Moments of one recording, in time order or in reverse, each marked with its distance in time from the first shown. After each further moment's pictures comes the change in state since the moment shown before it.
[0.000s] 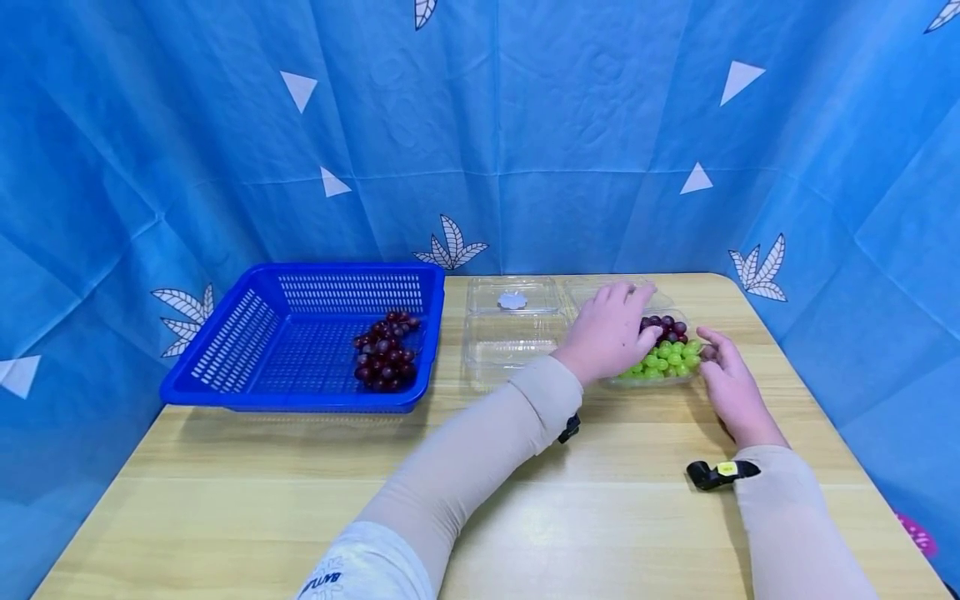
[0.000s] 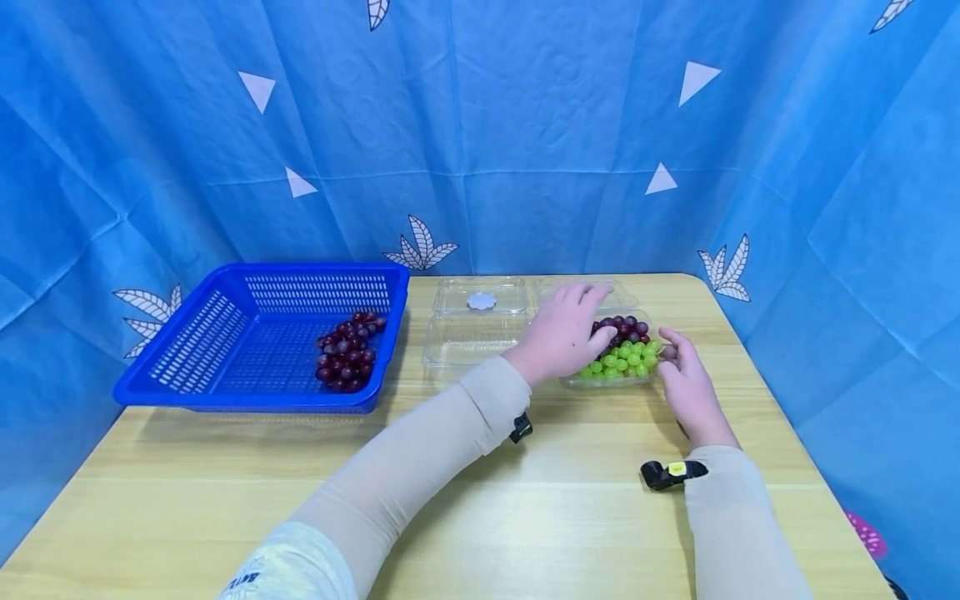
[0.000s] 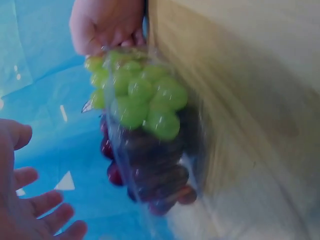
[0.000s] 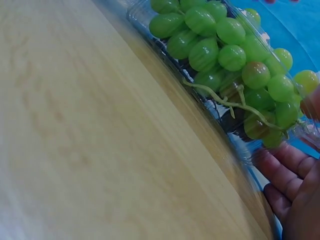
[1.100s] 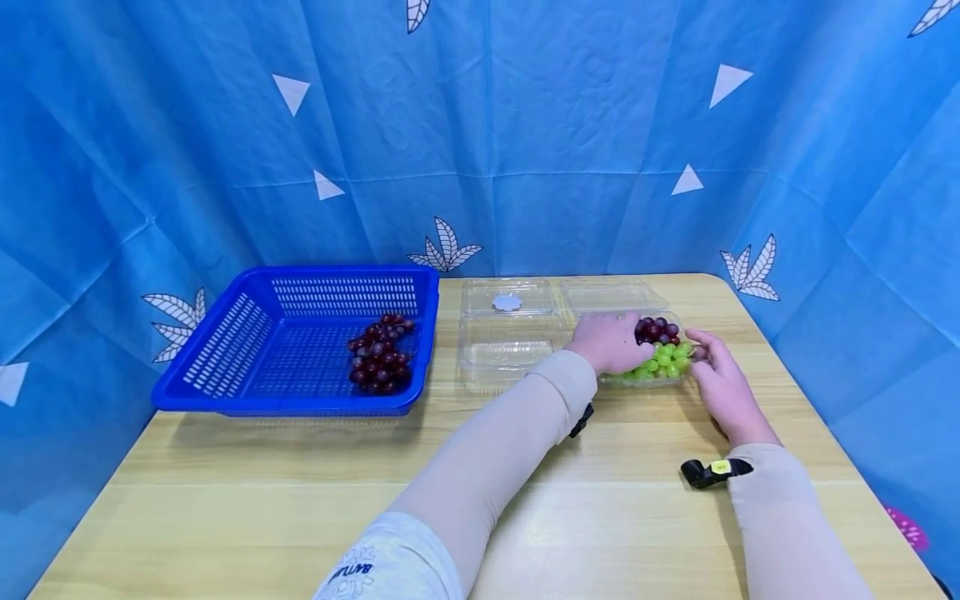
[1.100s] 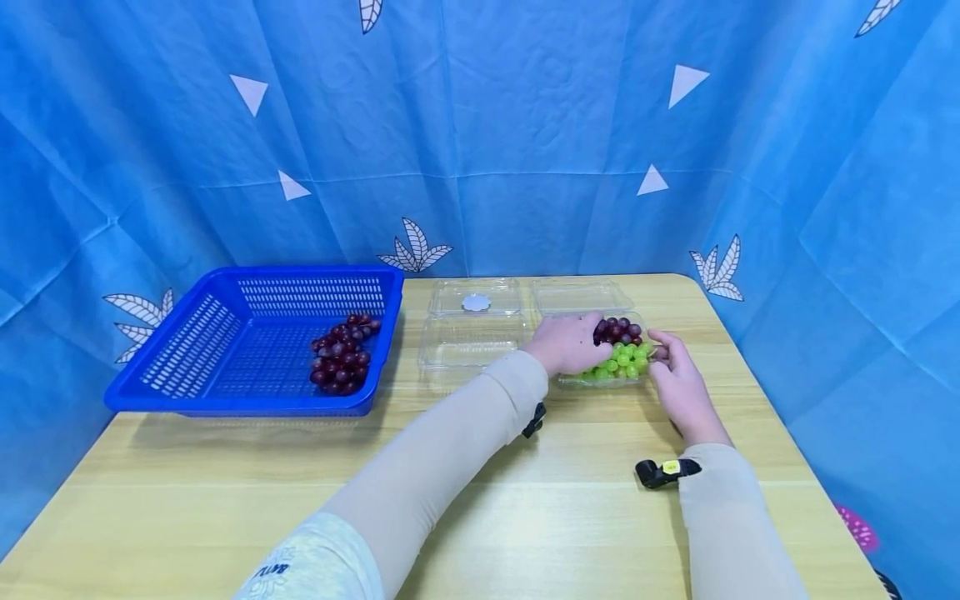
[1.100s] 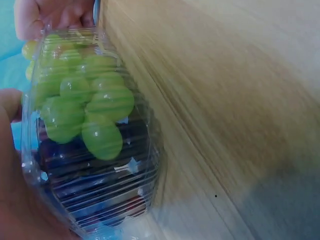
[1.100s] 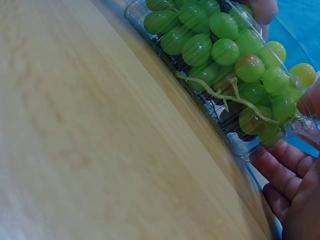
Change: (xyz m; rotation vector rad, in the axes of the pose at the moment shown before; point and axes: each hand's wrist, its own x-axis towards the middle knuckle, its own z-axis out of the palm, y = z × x) left_hand 0.024 0.002 0.038 0.028 -0.278 -0.127; right_hand 0.001 0.002 0.001 -0.074 0.022 -0.022
